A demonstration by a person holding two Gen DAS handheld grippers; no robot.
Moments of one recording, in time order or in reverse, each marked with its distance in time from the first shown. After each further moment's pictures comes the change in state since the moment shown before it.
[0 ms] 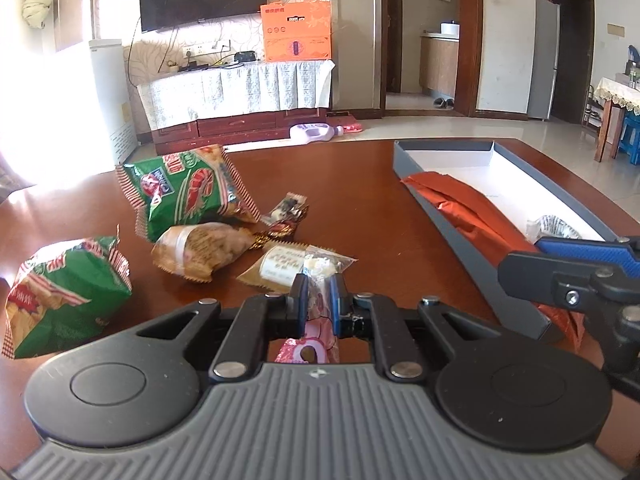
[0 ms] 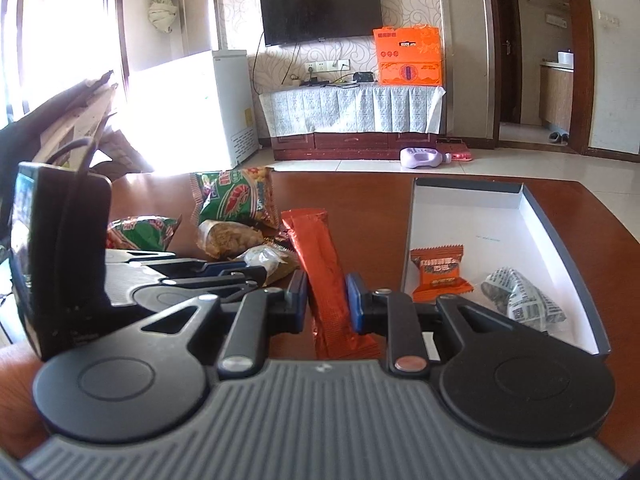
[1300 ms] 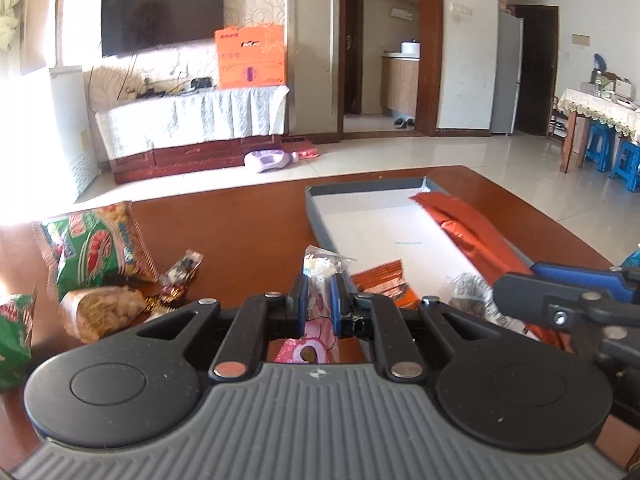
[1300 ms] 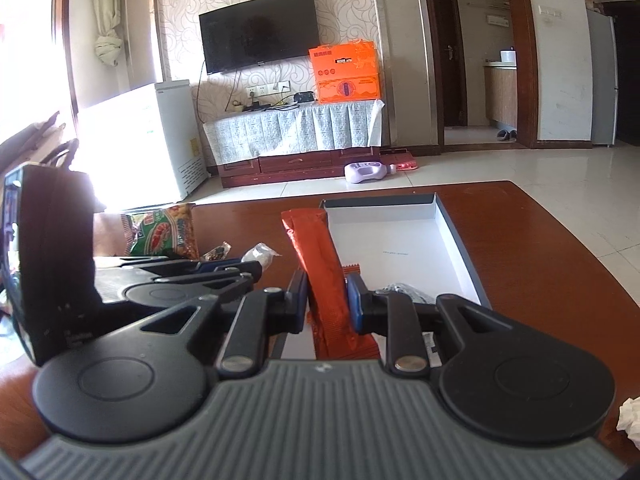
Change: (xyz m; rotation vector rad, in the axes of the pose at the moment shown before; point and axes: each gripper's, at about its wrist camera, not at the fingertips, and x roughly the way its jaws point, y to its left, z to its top) left arm 0.013 -0.075 0.038 0.046 -0.080 -0.110; right arm -0.019 -0.063 0.003 0.102 -0.062 -0.136
